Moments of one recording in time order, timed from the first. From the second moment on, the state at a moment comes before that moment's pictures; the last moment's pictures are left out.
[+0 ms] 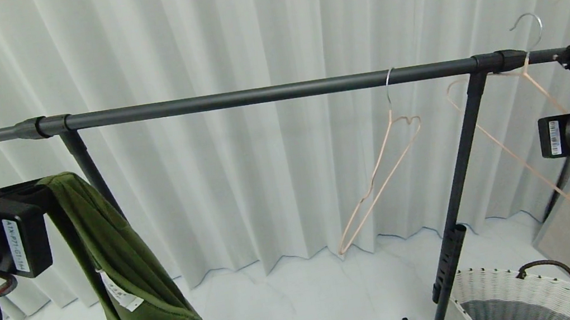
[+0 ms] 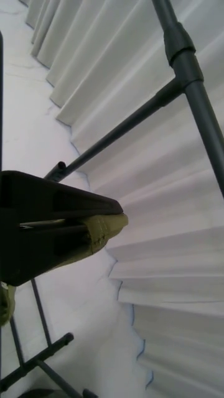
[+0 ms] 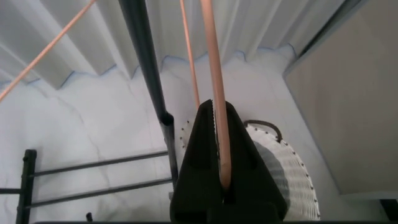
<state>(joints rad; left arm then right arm) -0.45 1.08 -0.89 0.03 0.30 0.26 0.28 1.44 -1.03 0.08 -0.35 0.18</state>
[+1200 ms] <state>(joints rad) -0.45 1.07 -0.84 0.03 0.32 0.29 0.44 0.97 -0.61 0.07 -0.34 0.02</state>
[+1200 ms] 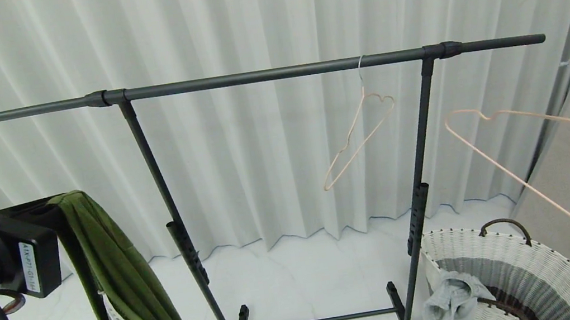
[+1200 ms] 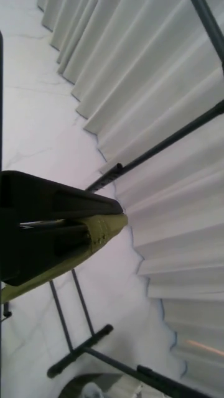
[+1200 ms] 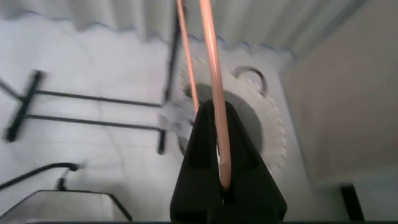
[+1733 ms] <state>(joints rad) -0.52 1.17 -0.93 0.03 0.44 0.25 0.97 1.08 -0.76 0.07 -0.33 0.22</state>
